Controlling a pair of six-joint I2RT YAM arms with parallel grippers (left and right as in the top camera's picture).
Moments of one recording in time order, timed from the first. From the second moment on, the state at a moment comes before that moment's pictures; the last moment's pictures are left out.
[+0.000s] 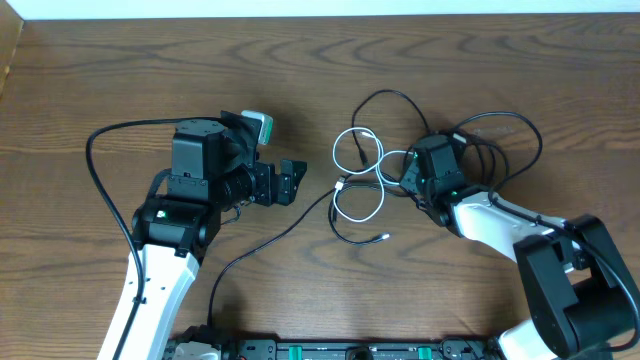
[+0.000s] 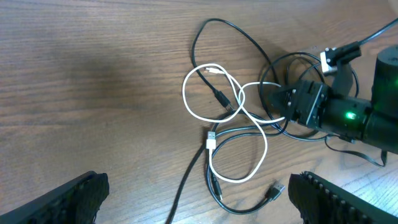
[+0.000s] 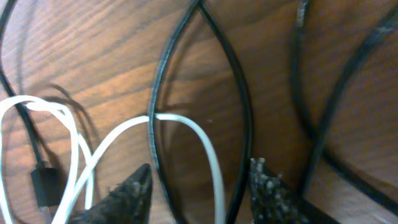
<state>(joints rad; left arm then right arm) -0.19 1.12 0.95 -0.61 0.39 -0.10 0.39 1.73 0.73 0.09 0.14 0.82</state>
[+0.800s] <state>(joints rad) -0.19 1.12 0.95 -0.62 0.39 -0.10 0.39 1.59 0.74 -0.09 0.02 0.74</state>
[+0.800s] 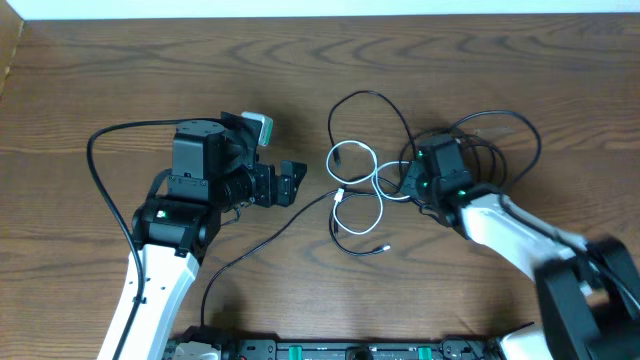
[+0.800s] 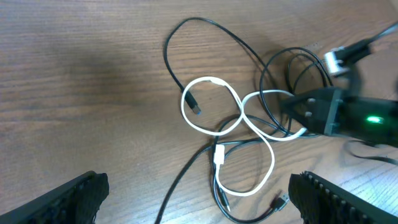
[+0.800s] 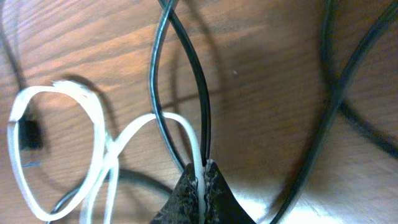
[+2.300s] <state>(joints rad) -0.19 1.12 0.95 -0.63 0.39 -0.10 0.13 1.19 1.63 -0.49 0.16 0.39</state>
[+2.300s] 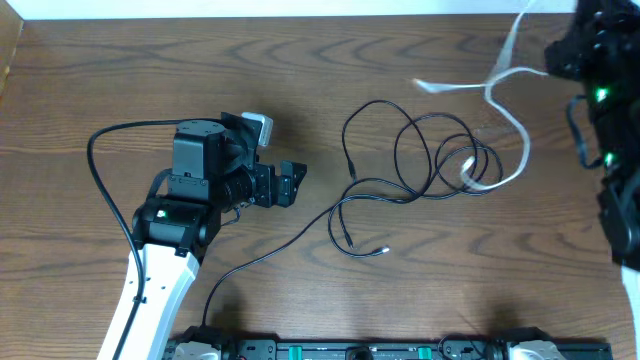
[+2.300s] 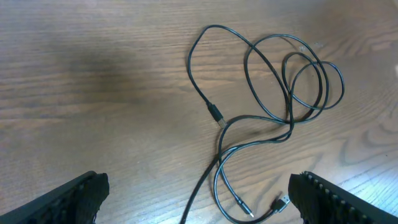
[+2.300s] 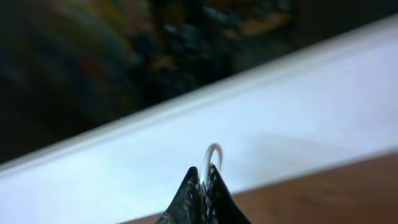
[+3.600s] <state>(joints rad) -0.19 1.12 0.95 -0.69 0.39 -0.08 -0.94 1.84 1.63 -0.58 0.08 0.33</state>
